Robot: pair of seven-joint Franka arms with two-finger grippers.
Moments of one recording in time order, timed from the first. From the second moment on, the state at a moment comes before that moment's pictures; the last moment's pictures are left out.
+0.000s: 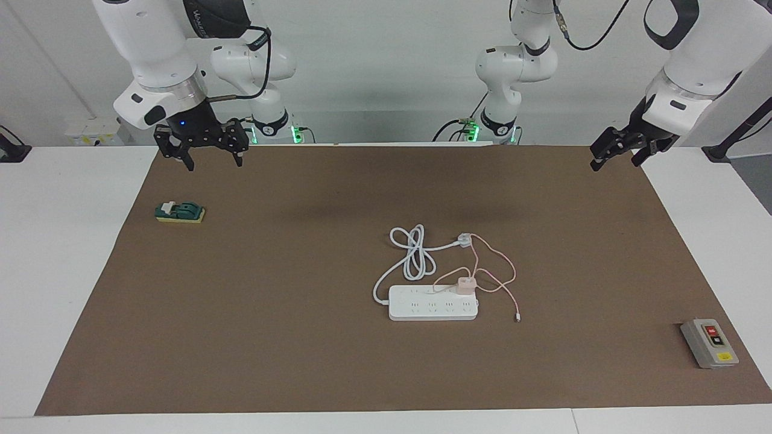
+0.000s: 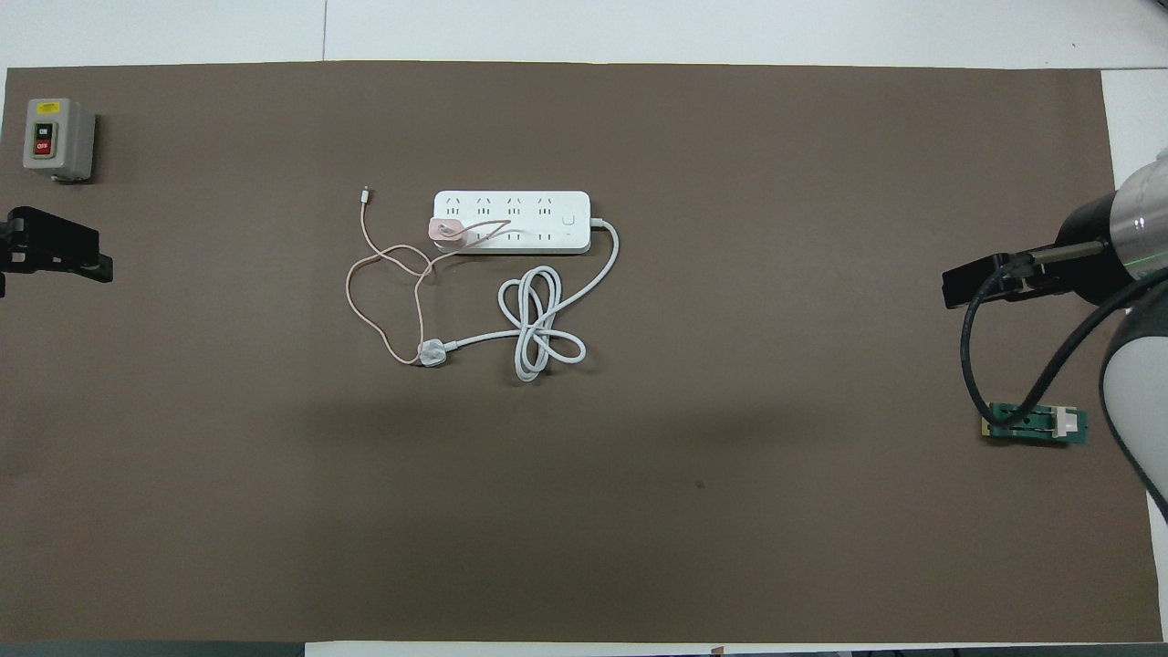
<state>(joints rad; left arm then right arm) -0.03 0.03 0.03 -1.51 -0.03 1.48 -0.07 0.03 -0.03 0.06 -1.63 -0.01 1.58 -0.02</state>
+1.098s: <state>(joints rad) -0.02 -0.02 0.02 -1.61 -0.03 1.54 -0.07 0.03 -0.03 0.06 -1.63 -0.01 1.58 -0.02</state>
